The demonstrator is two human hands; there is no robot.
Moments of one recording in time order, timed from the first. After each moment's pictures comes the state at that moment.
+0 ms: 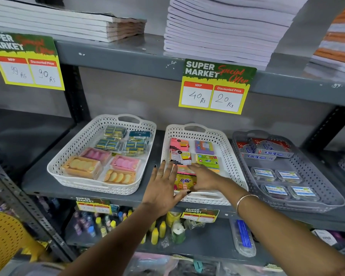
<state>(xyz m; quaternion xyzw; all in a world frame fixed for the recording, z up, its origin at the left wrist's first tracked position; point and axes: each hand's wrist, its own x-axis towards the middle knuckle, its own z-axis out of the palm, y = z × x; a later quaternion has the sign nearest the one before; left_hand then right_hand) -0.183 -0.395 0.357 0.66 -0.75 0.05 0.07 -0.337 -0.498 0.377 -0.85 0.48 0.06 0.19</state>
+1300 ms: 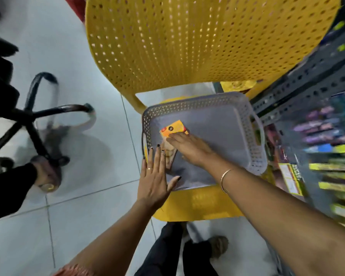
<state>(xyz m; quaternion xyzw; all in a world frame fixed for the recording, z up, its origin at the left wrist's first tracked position) -0.005 0.039 -0.023 0.98 -0.13 -0.11 0.09 0.092 -0.117 0.012 -0.92 -0.28 0.27 0.07</state>
